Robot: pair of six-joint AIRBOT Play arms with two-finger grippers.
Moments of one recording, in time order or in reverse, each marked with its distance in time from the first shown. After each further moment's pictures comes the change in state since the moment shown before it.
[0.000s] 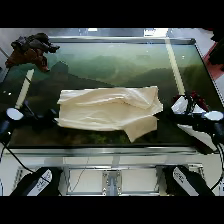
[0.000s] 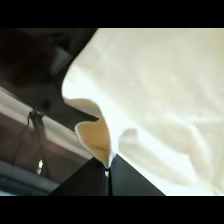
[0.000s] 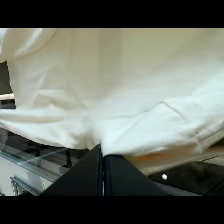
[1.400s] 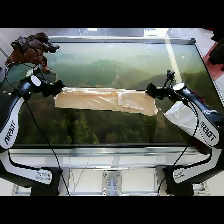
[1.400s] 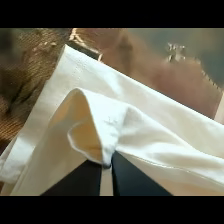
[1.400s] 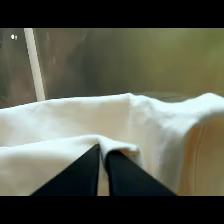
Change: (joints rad) left arm -0.152 -0.667 0.603 0.099 0.321 0.188; right arm 0.298 -0.723 0.554 -0.119 -0.547 0.095
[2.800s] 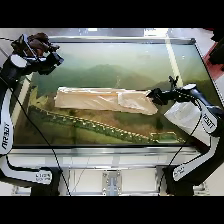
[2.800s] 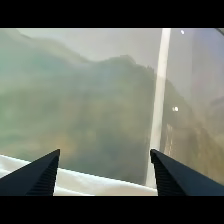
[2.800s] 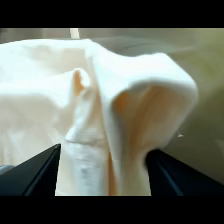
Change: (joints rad) left arm -0.005 0.064 0.257 -0.264 -0.028 0.111; right arm -0.172 -0.161 0.112 0.078 0.421 -0.188
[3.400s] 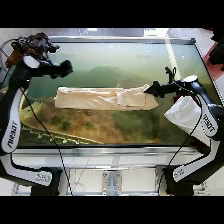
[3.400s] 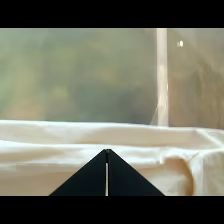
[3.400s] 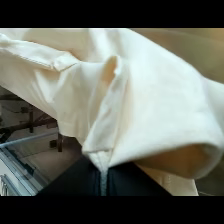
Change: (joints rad) left arm -0.167 -0.066 0.000 0.027 -0.134 0.078; right arm 0.044 0.095 0.126 0.053 0.179 0.037
